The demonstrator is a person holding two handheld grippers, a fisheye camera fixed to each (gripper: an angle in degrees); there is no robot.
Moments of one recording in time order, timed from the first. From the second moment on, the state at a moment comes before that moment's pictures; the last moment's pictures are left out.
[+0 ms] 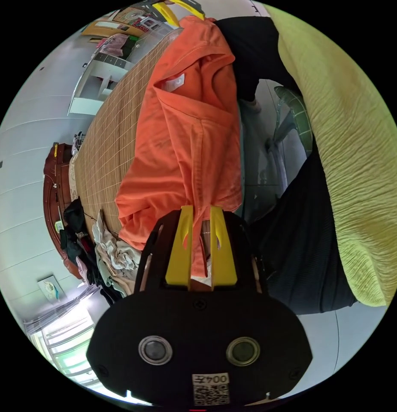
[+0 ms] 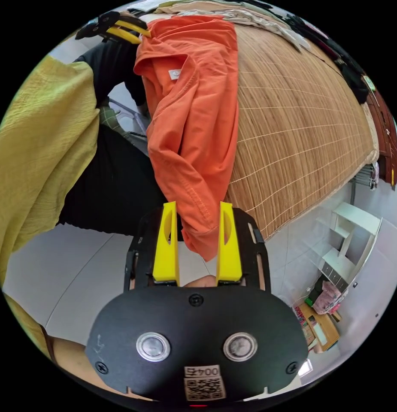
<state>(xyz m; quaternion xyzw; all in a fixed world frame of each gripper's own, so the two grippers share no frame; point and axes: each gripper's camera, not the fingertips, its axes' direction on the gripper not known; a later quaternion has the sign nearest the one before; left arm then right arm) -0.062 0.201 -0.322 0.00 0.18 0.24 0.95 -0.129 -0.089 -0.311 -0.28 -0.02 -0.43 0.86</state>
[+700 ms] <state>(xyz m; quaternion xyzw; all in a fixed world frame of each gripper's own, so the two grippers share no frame) -0.046 0.223 -0.403 0.03 0.20 0.16 0.97 -0.089 0.224 -0.283 -0.20 0.00 -0.30 0.93</state>
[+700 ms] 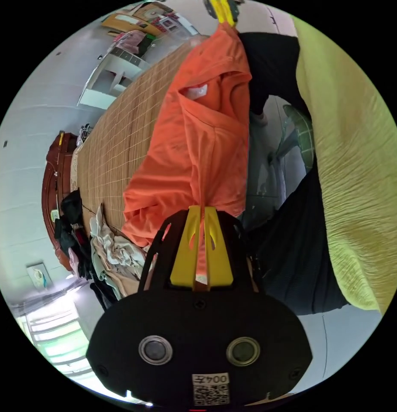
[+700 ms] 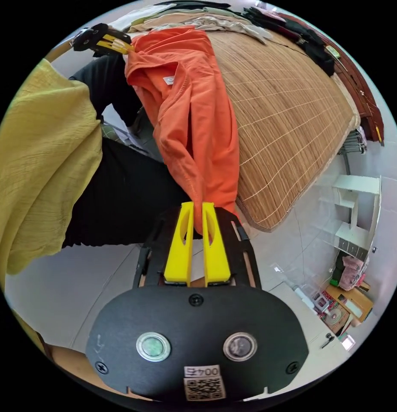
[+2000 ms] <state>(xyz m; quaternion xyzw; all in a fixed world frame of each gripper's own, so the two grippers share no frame) -0.251 0.272 -0.867 0.31 -0.30 -0.31 0.85 -0.038 0.630 -0.653 0.60 0.19 0.06 0.78</state>
